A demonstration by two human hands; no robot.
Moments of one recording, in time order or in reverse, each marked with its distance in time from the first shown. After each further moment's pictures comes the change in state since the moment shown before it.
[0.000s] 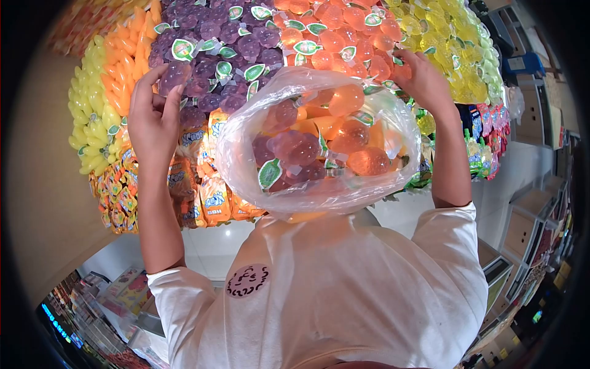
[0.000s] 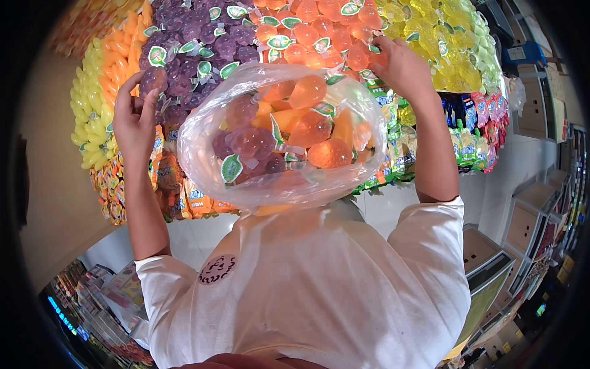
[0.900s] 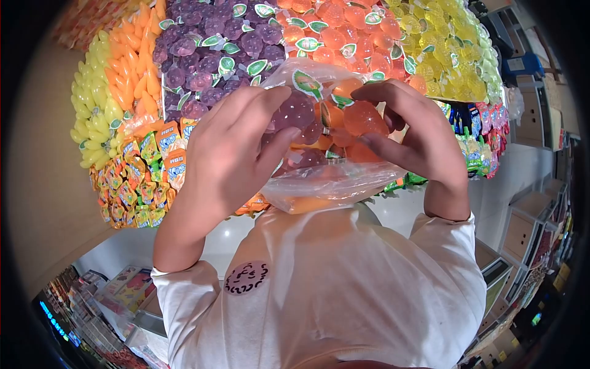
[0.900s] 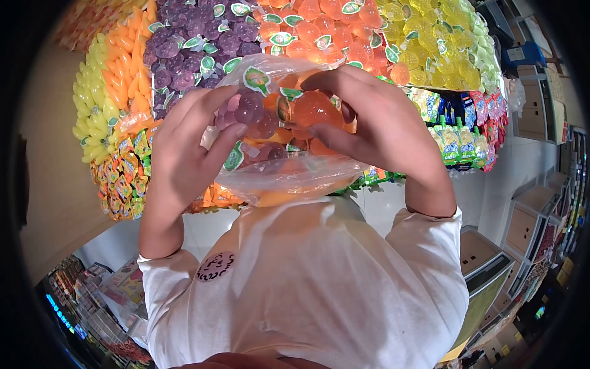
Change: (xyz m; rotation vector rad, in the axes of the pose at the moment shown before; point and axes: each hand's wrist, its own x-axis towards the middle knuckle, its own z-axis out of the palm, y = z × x) left_hand -0.044 0.114 -0.003 -0.127 -0.294 0.491; right_hand -0.092 -0.096 -0.078 0.694 0.011 -0.540
